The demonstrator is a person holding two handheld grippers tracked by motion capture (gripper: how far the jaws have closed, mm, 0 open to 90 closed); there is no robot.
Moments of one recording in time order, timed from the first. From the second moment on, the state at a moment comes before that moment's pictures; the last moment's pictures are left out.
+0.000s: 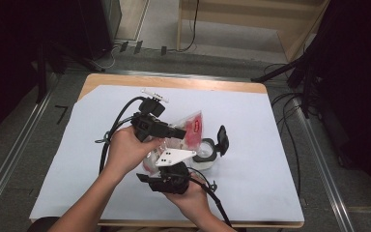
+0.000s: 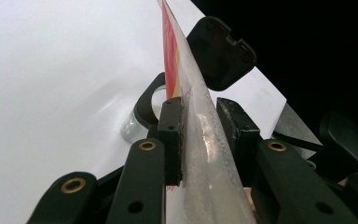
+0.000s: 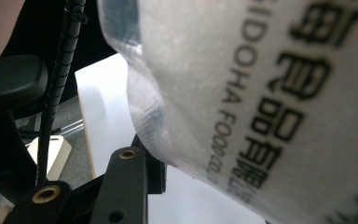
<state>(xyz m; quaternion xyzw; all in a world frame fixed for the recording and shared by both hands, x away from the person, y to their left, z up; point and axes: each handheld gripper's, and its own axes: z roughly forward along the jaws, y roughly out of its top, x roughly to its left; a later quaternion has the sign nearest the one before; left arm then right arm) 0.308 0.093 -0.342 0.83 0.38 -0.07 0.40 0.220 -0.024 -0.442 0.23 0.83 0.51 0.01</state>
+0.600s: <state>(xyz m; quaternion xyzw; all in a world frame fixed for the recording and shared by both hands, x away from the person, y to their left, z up) 0.309 0.097 -0.345 0.82 0.39 -0.08 0.41 0.220 -0.023 -0.443 0.23 0.83 0.51 0.01</state>
